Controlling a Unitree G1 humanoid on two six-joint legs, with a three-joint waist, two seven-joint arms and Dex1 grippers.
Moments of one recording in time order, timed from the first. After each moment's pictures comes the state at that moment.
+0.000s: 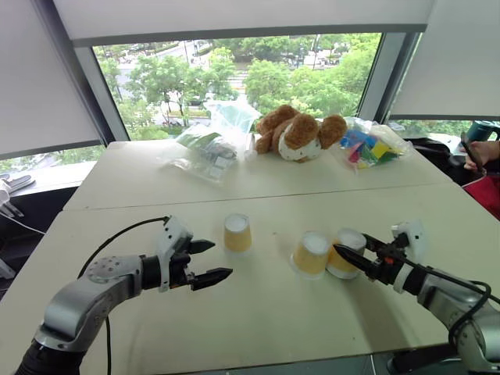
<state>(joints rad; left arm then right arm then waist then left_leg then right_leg) -0.25 0.68 0.02 -0.39 -0.62 0.73 -0.81 -0.06 -0.62 -0.28 -0.29 0.53 0.53 0.66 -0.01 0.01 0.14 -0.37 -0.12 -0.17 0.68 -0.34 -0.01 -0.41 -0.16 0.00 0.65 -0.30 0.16</state>
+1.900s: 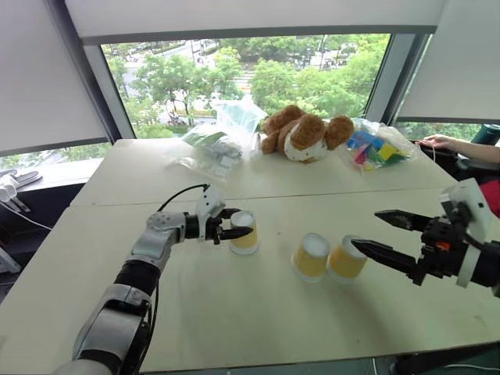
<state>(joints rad) -0.82 0.37 -0.13 0.63 -0.23 0.03 -1.13 0.01 -1.02 -0.70 -0.70 1.12 0.98 0.55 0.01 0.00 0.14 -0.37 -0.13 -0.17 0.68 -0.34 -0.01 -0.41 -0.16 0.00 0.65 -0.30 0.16</state>
